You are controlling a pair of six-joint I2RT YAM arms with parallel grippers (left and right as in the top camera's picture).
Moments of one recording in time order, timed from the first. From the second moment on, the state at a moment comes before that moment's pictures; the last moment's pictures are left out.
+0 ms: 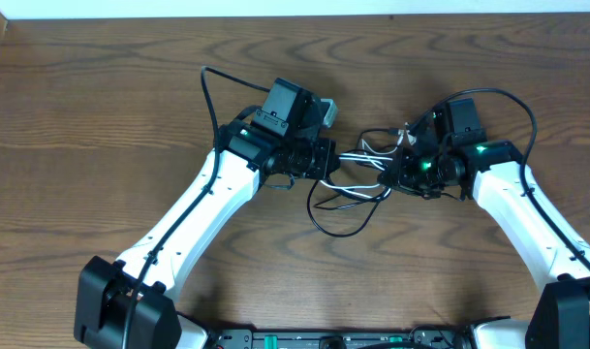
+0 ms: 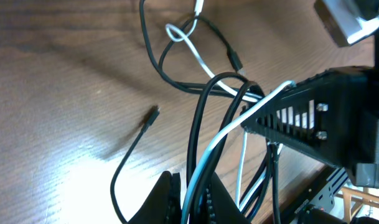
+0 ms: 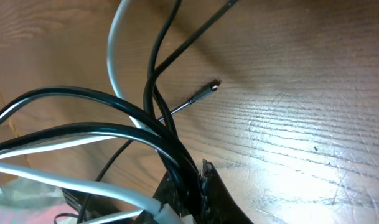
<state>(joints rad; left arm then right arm) -0.51 1.60 1.30 -0.76 0.44 -0.34 0.20 1.53 1.02 -0.72 -0.52 0.46</state>
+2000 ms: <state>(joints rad) -0.59 1.90 1.29 -0.54 0.44 0.09 0.11 1.53 1.00 -0.82 -0.68 -0.15</state>
